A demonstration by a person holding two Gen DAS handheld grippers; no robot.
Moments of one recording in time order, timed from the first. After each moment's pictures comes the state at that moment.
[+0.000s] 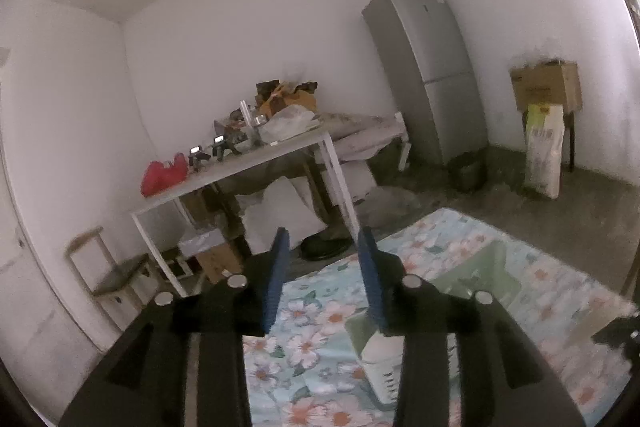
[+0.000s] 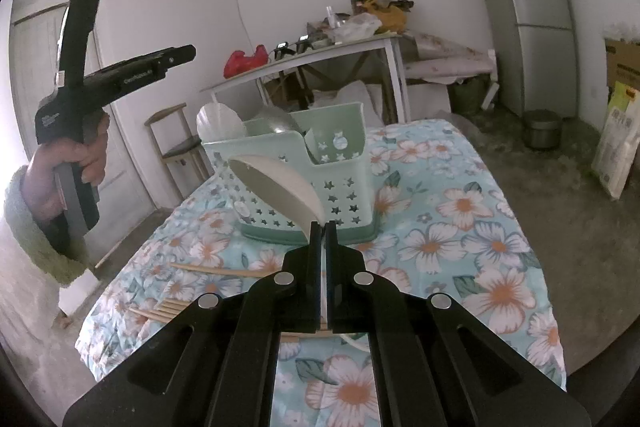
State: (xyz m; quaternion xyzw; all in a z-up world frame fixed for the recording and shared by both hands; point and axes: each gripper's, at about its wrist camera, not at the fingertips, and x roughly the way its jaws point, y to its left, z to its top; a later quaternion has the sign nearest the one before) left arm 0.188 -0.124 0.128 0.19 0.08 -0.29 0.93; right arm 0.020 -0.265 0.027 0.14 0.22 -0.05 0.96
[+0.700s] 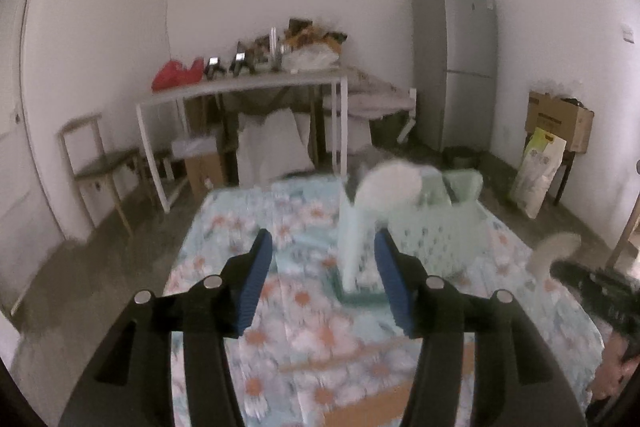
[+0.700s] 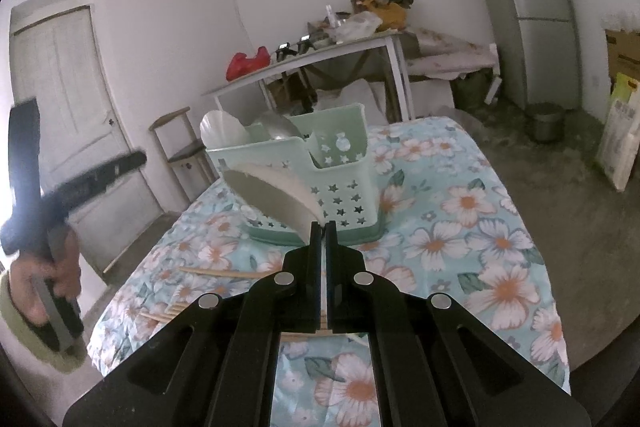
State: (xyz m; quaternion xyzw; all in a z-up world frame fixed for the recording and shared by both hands) left arm 0.140 -0.054 0.069 0.08 0.22 -0.27 0.93; right arm 0.019 -0.260 0.033 0.15 0.22 -0.04 0.96
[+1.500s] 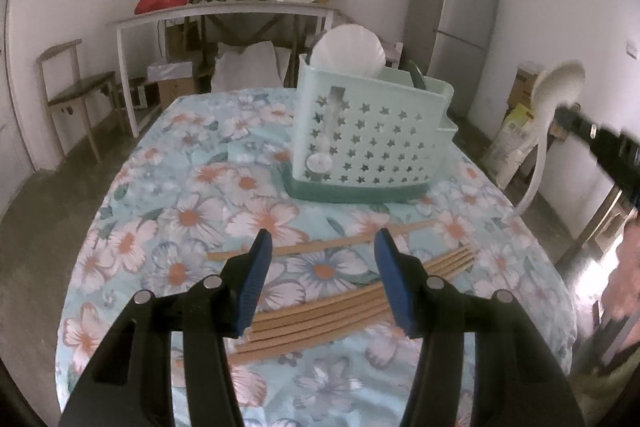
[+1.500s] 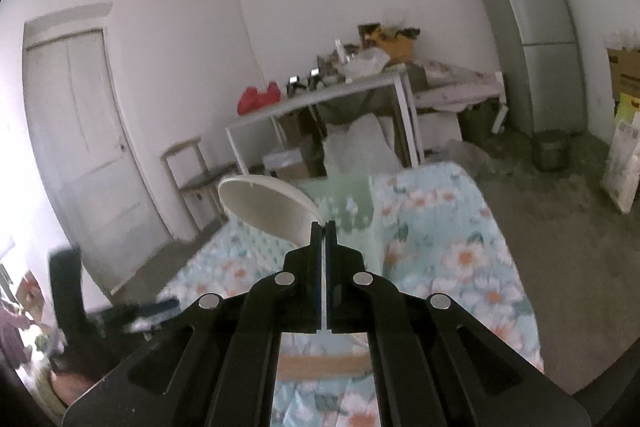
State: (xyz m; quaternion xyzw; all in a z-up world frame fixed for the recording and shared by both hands) left arm 0.112 -0.058 0.003 0.04 0.33 -0.30 0.89; right arm 0.016 -0.280 0.083 0.16 0.16 -0.03 0.97
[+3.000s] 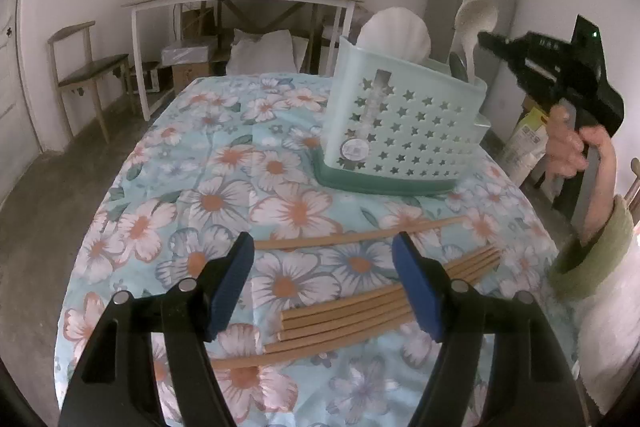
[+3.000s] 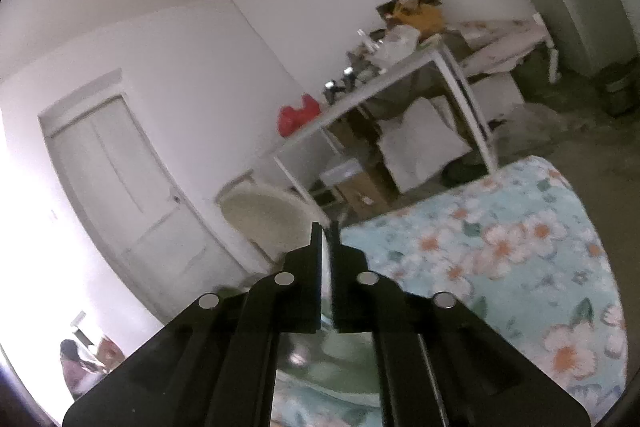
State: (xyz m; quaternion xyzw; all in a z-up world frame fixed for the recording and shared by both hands) left arm 0.131 -0.040 -0.012 0.03 0.35 -0.27 0.90; right arm 0.163 -0.349 0.075 0.29 0.15 0.08 0.94
